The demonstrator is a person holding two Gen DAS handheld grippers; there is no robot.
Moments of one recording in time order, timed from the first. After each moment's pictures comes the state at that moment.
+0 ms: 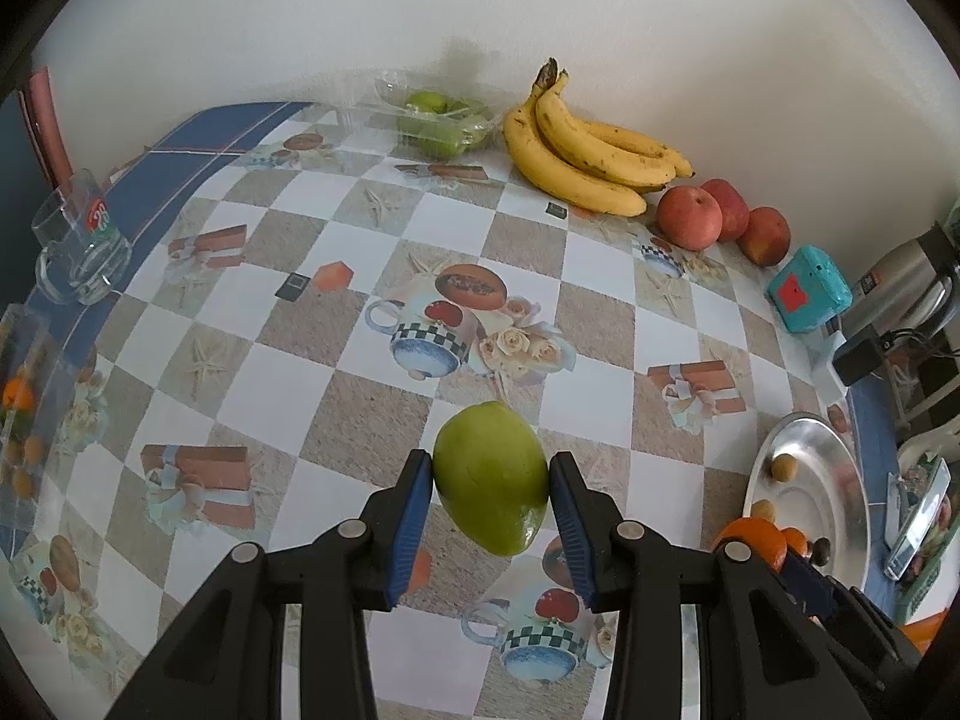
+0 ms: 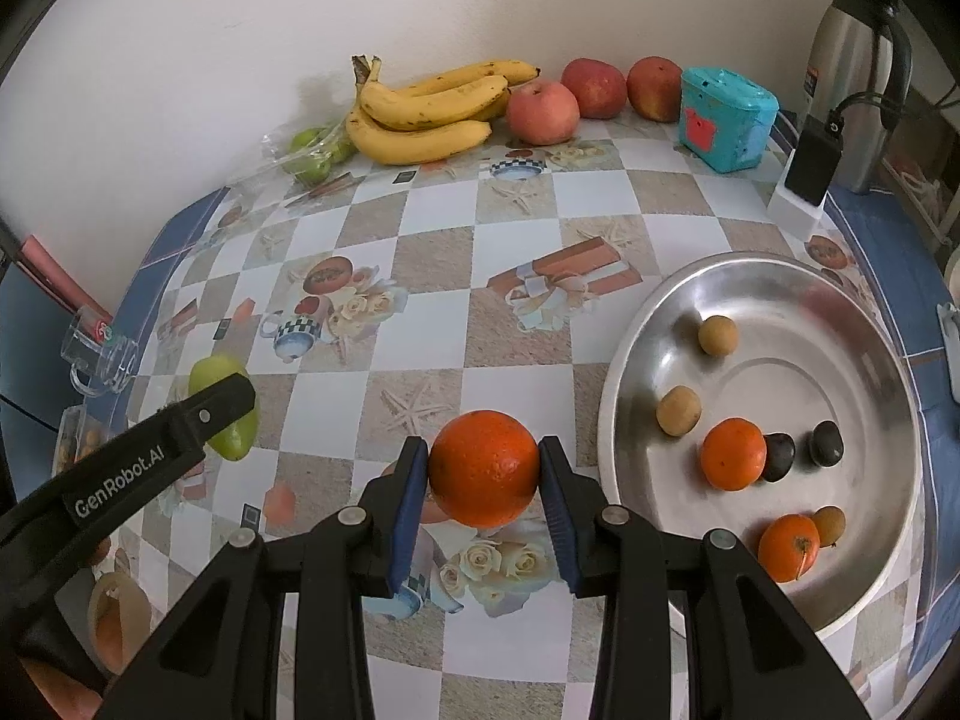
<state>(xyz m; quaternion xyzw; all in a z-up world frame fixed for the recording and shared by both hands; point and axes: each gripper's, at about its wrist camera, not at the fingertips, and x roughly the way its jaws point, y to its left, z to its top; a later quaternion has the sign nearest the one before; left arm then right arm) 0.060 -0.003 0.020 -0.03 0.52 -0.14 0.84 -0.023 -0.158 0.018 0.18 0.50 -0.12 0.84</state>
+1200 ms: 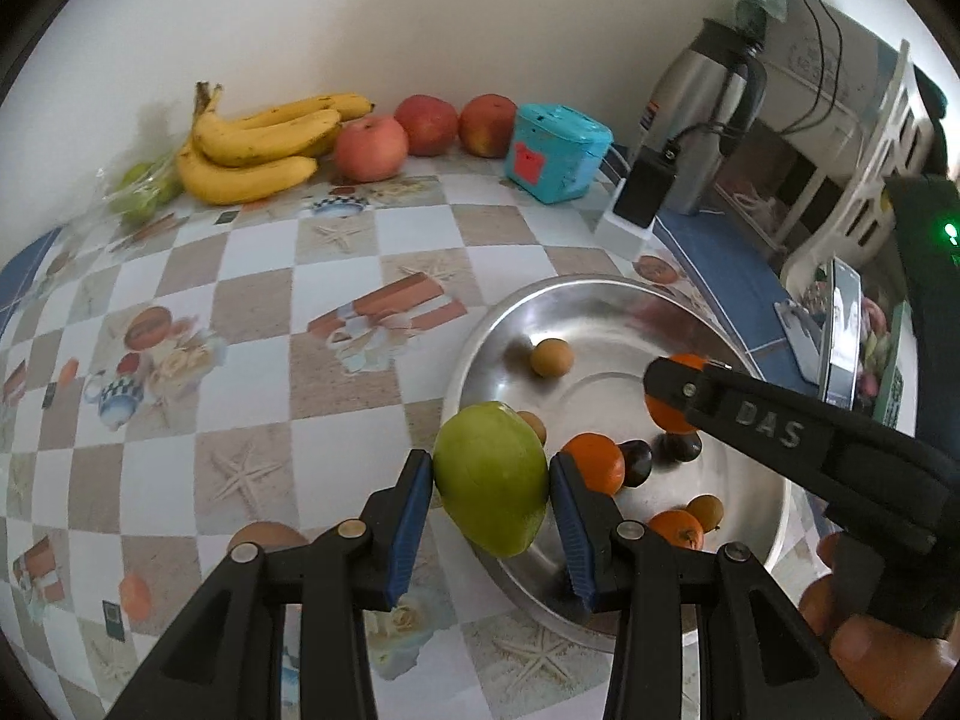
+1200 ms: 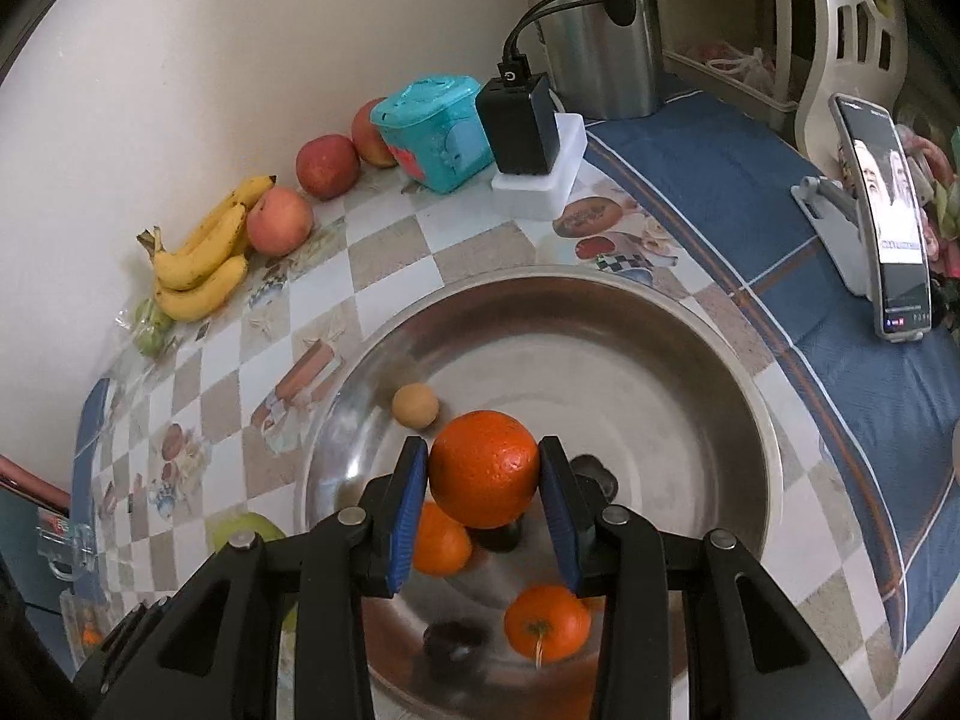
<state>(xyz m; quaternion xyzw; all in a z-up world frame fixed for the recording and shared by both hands) -0.021 -0.161 0.008 0.09 0.48 -0.36 0.80 -0.082 -0.303 0.006 0.29 0.44 -0.27 0.81</state>
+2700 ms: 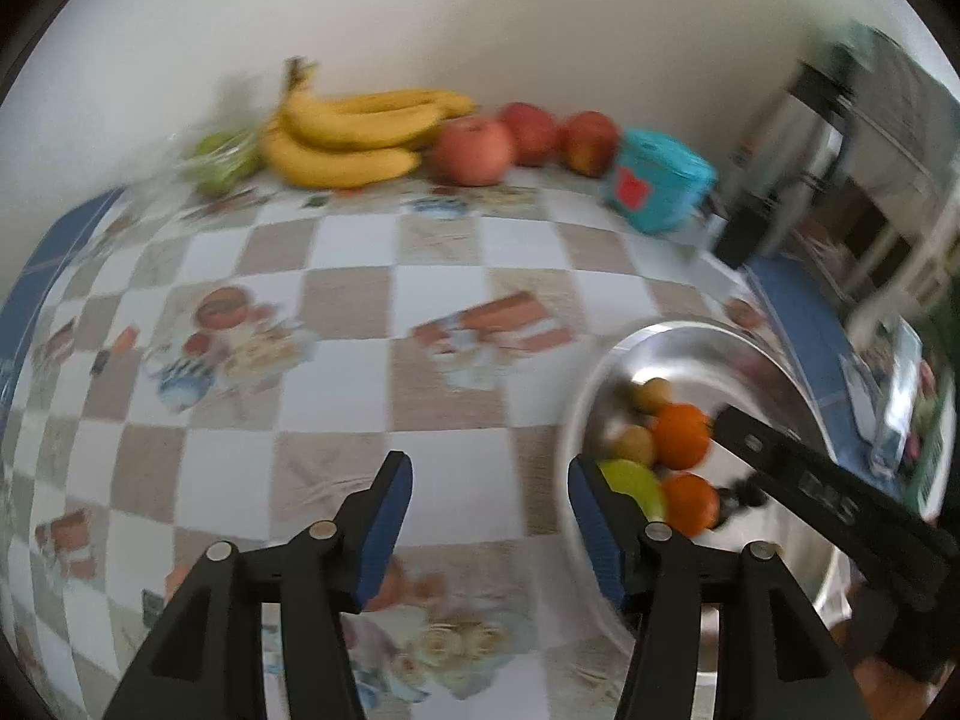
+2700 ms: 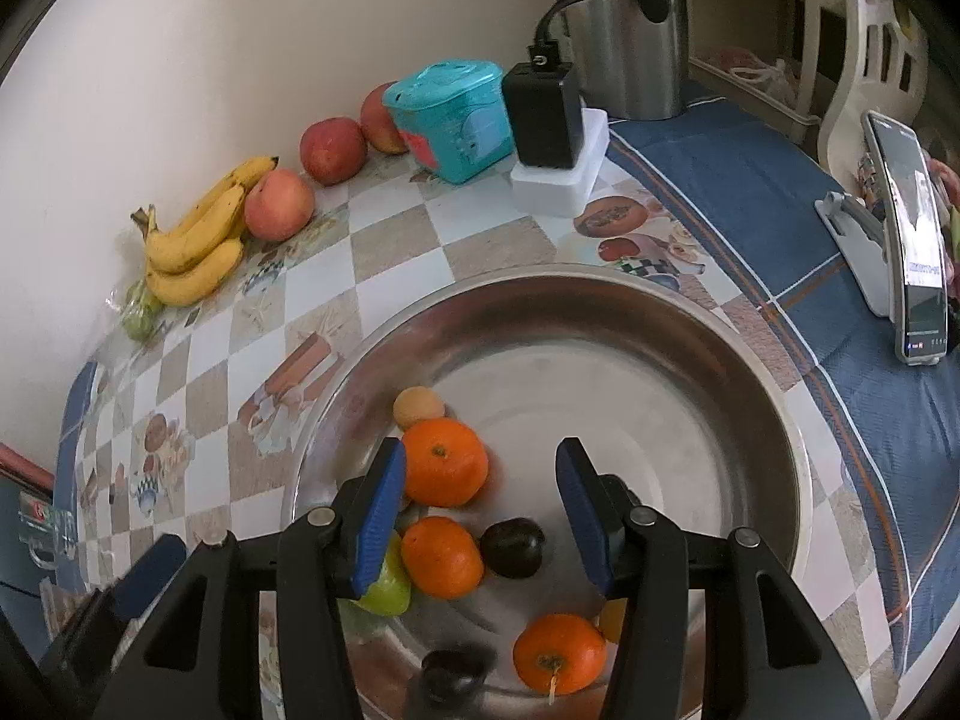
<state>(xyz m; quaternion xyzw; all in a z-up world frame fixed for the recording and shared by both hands) 0.018 -0.131 0.003 0.06 0.49 -0.26 0.83 -0.065 -0.298 -0.001 0.27 0.45 -0.27 0.81</state>
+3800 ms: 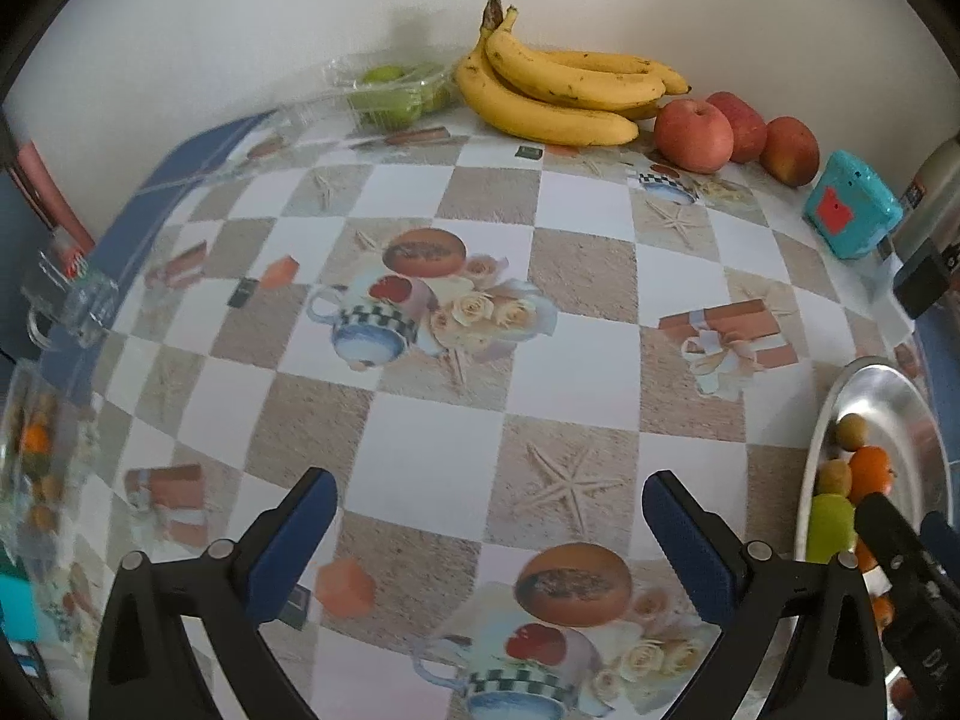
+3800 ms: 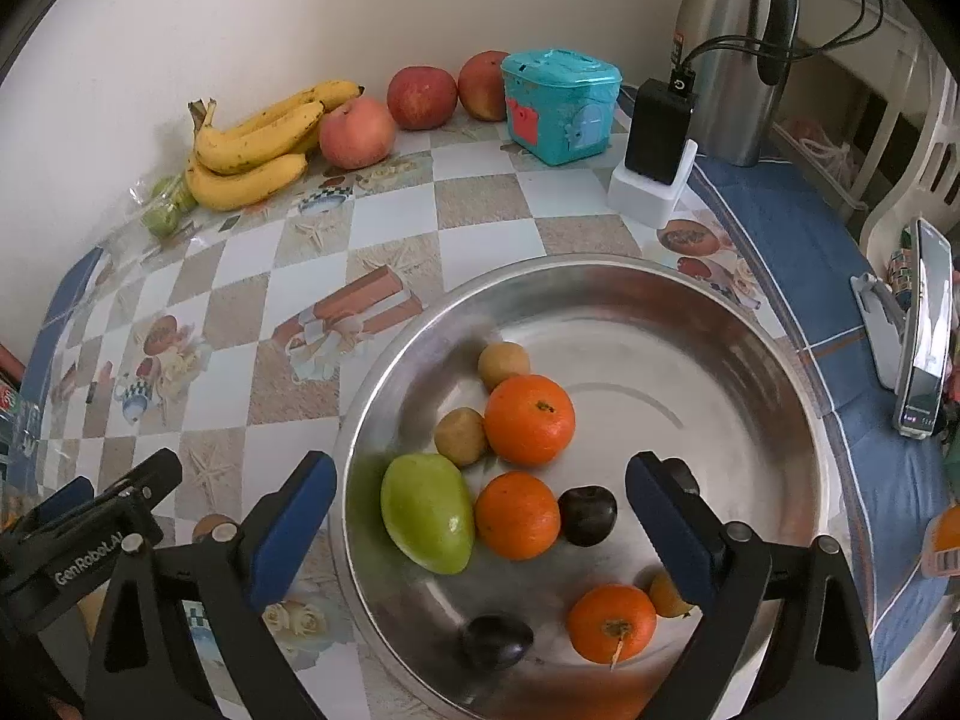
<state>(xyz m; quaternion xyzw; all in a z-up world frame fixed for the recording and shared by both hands) 0.062 -0.070 -0.020 0.08 0.53 -0.11 0.84 -0.041 -0.251 0.001 0.17 0.49 -0.23 0.82</state>
